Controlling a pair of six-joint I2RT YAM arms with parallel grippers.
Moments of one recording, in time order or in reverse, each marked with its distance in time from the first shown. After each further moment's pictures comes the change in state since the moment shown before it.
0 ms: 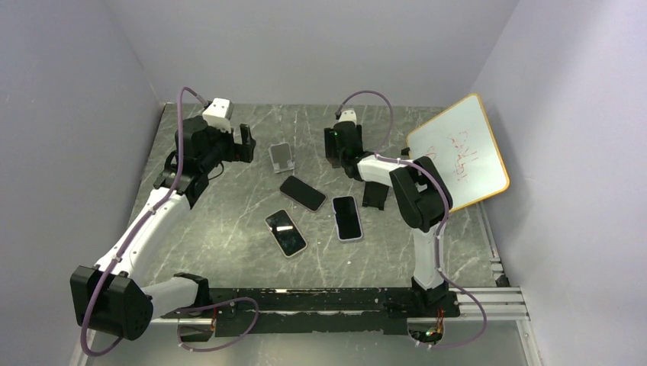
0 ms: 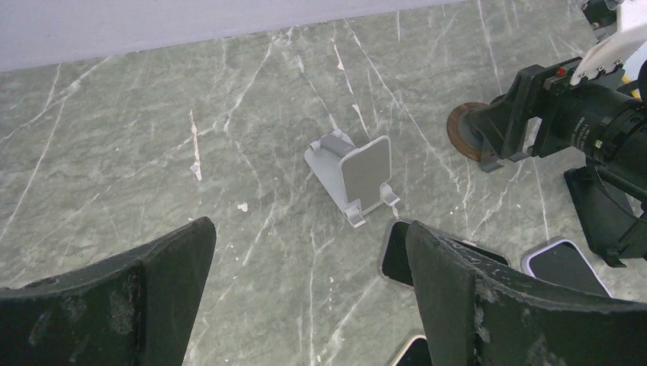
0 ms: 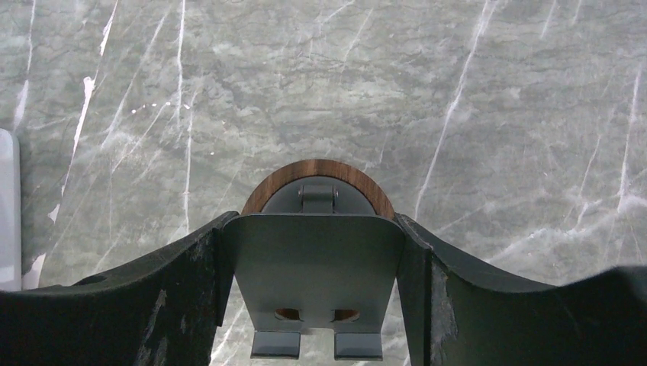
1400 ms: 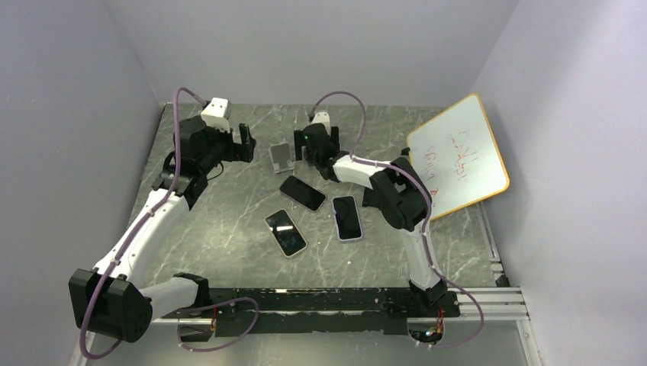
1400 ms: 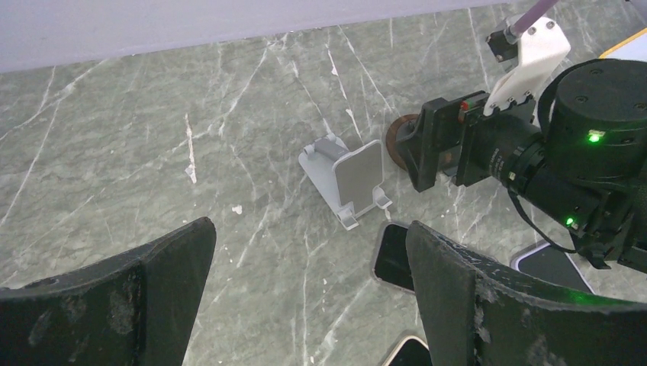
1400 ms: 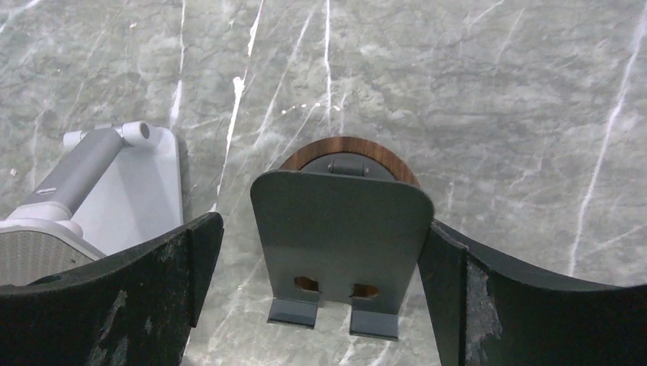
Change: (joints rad) left arm 0.000 -0.015 0.000 0.000 0.009 -0.016; right arm 0.154 0.124 0.203 -0.093 0.074 0.119
